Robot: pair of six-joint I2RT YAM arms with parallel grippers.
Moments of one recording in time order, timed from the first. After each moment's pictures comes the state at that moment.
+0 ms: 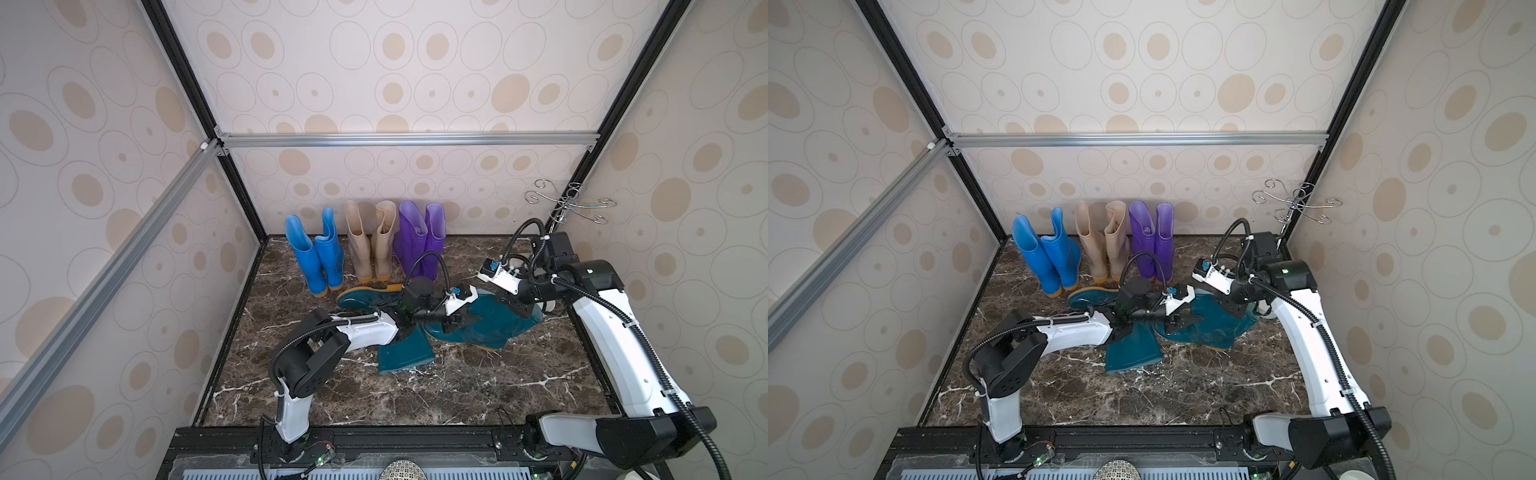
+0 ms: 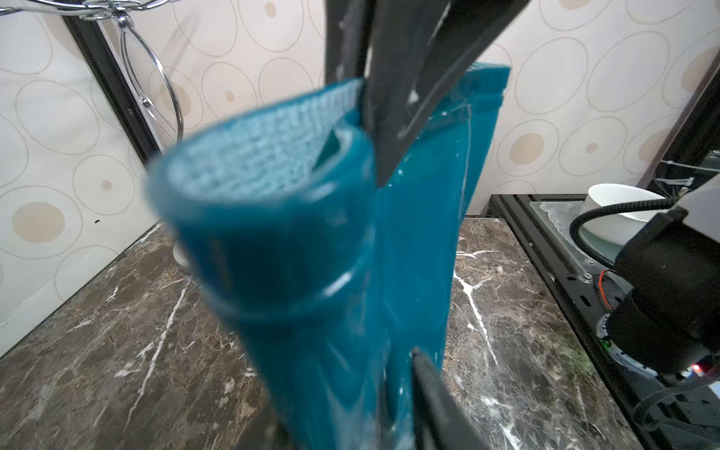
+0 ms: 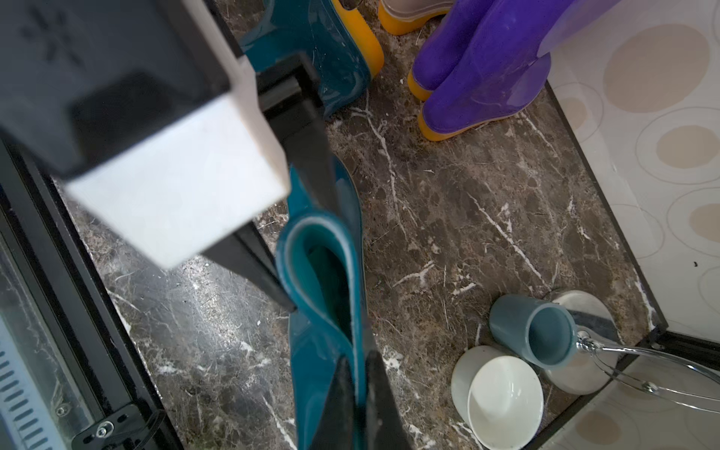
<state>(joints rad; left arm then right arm) -0.86 1.89 1.18 0.52 0.58 0.17 0.16 1.29 1.50 -1.27 -0.31 -0.85</state>
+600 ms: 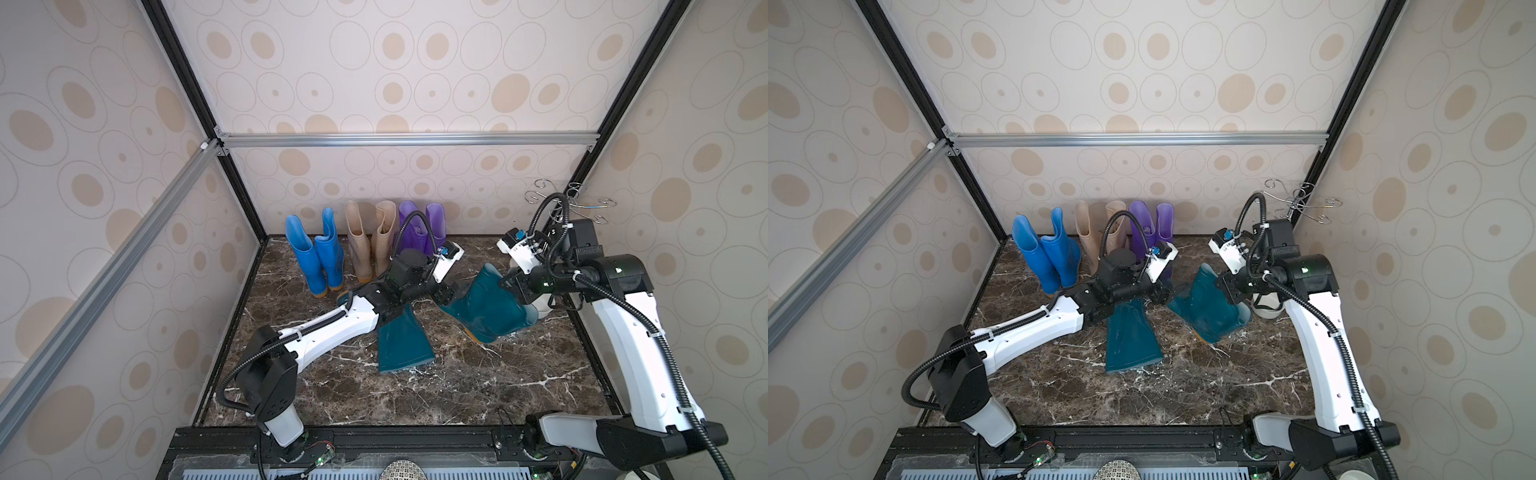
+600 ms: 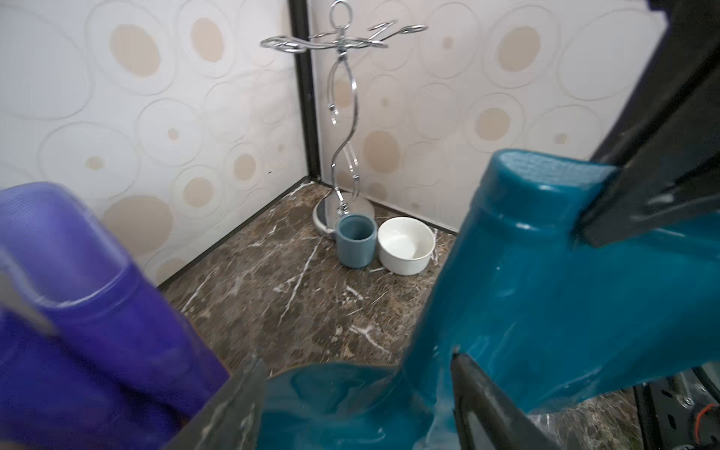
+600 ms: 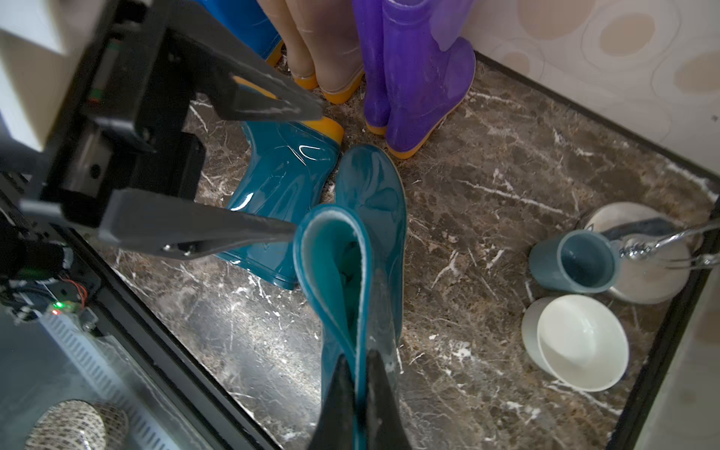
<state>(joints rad) -0.81 1.64 1.36 0.01 0.16 0.01 0.16 1.31 1.71 -1.34 -0.35 -0.26</state>
